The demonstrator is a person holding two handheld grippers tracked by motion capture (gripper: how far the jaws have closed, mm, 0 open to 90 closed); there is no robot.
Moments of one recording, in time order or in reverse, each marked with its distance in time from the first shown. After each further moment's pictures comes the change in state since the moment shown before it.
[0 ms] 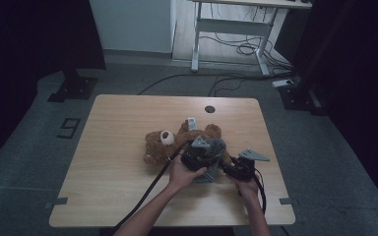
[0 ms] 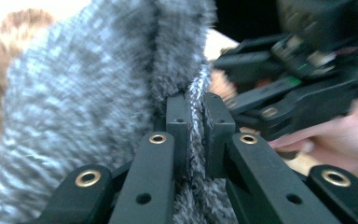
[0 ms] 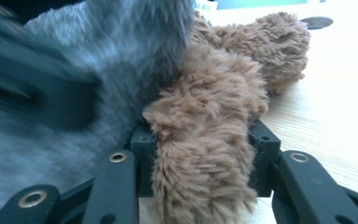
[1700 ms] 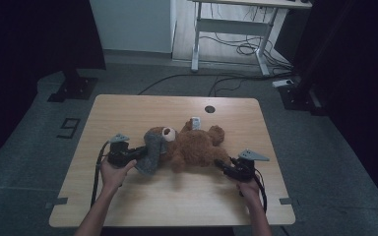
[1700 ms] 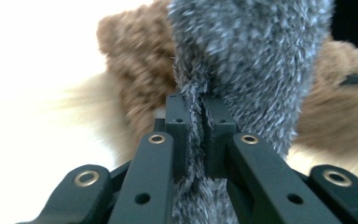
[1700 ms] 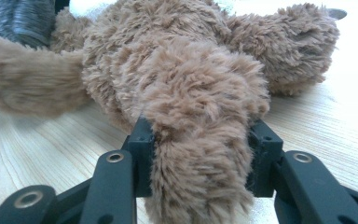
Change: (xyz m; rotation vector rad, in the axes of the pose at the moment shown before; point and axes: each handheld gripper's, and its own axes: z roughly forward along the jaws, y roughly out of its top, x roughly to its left) left arm 0.125 -0.100 -0.157 -0.120 0.228 -0.302; right arm -0.004 -0.003 0.001 0.027 0.033 -0.025
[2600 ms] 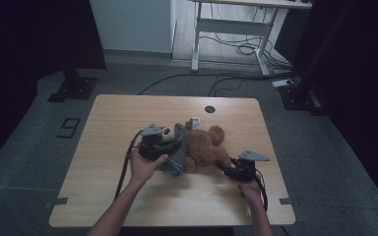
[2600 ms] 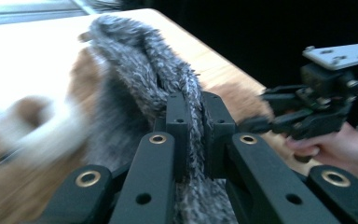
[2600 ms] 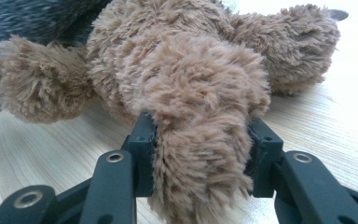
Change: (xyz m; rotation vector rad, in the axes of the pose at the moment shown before) left arm -0.112 0.061 0.038 -0.046 -0.169 0.185; right arm 0.000 0.001 -0.003 0.015 0.004 -0.026
